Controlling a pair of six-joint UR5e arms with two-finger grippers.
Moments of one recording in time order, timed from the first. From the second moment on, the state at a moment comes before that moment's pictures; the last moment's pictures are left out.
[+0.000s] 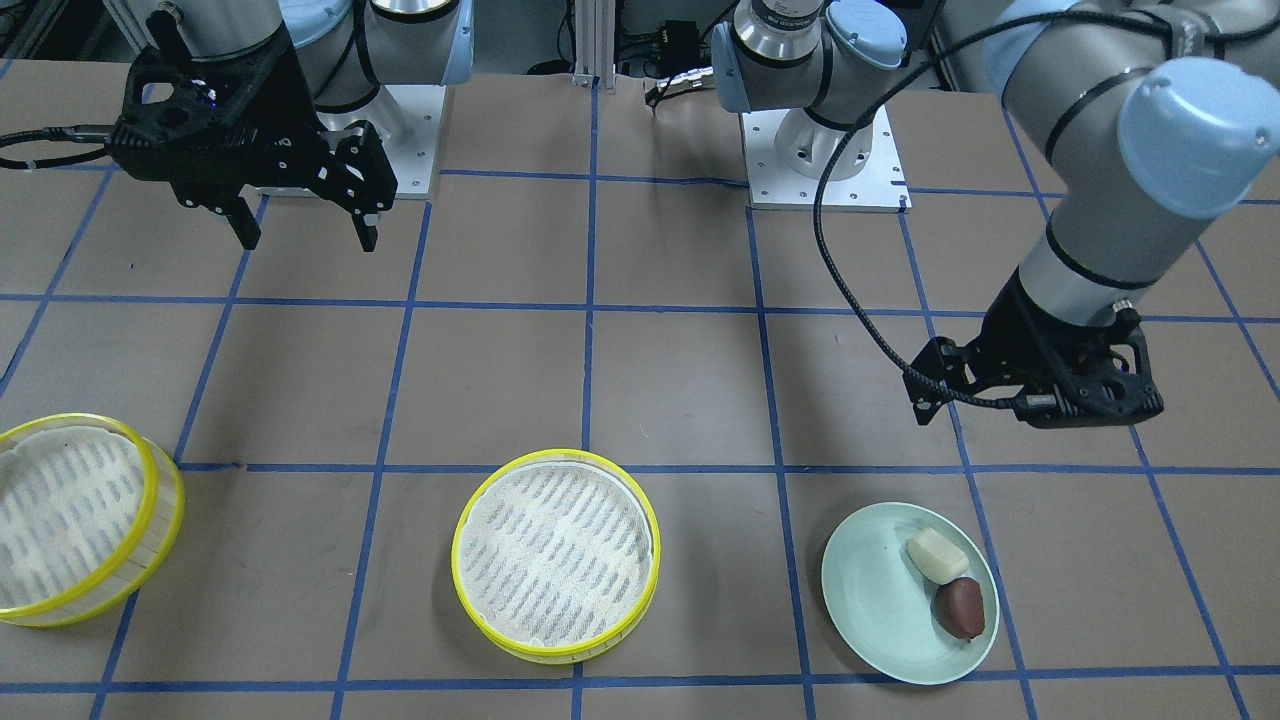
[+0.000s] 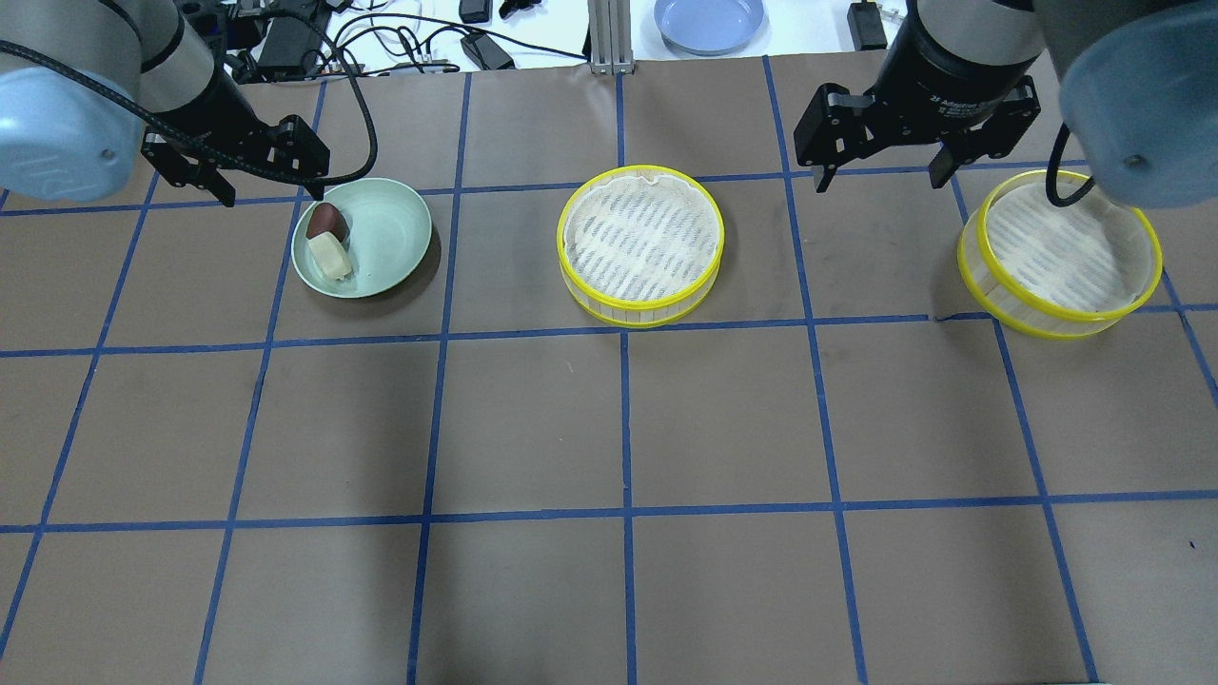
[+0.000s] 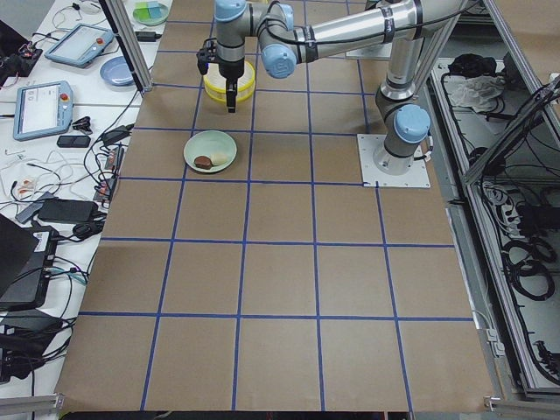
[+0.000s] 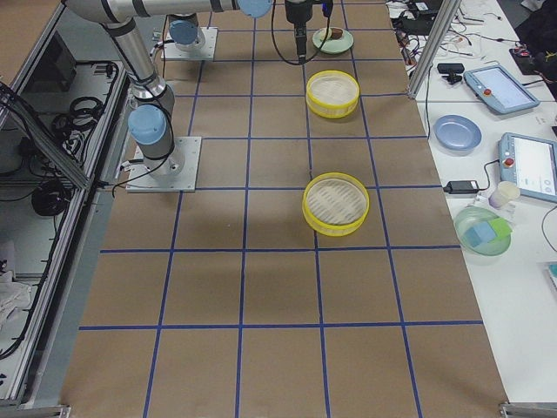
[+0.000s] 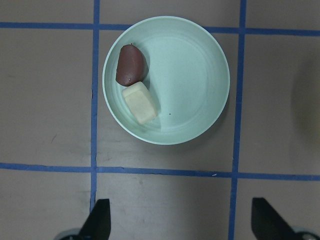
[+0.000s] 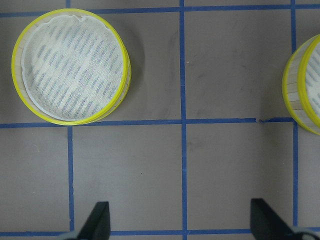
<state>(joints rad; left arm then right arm) -1.39 -1.78 -1.61 -1.22 1.58 0.12 1.62 -1.61 1.57 -1.67 -1.57 0.06</state>
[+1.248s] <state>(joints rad) -1.33 -2.10 -1.62 -1.02 1.56 0.11 1.62 -1.61 1.57 -1.67 -1.56 0.06</state>
